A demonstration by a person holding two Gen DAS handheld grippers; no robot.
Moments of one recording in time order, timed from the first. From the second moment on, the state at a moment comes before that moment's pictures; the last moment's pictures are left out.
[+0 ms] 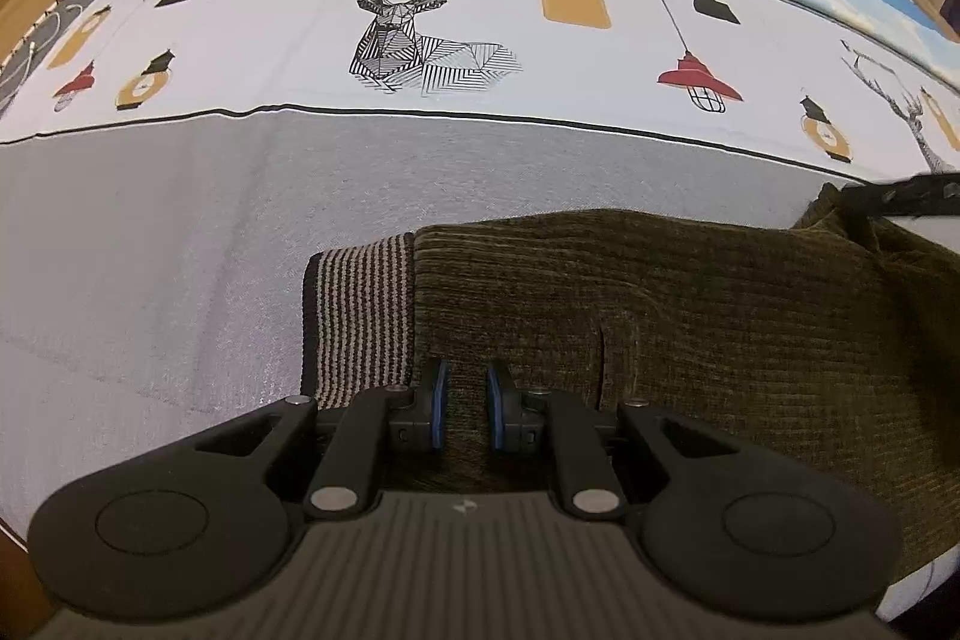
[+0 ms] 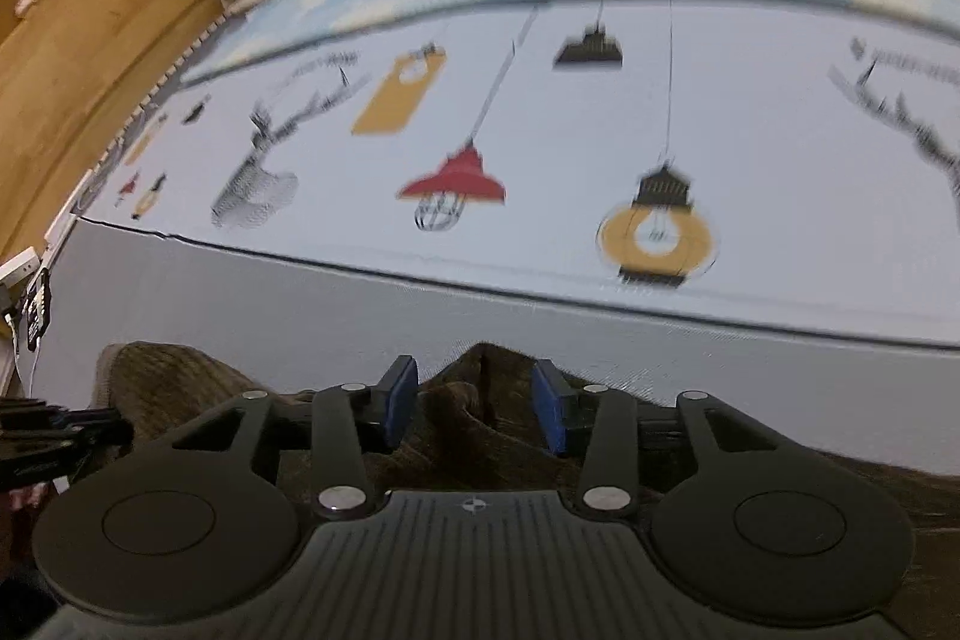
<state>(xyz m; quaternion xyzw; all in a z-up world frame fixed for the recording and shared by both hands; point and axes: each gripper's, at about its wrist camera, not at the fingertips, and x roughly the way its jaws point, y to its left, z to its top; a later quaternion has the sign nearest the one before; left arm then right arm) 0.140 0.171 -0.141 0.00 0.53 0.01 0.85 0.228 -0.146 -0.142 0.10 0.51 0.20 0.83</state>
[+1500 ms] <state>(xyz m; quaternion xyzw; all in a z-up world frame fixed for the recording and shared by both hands) 0.129 0.178 -0.107 -0.05 0.47 0.00 0.88 0.233 -0.114 -0.124 -0.08 0.41 0.16 0.89</state>
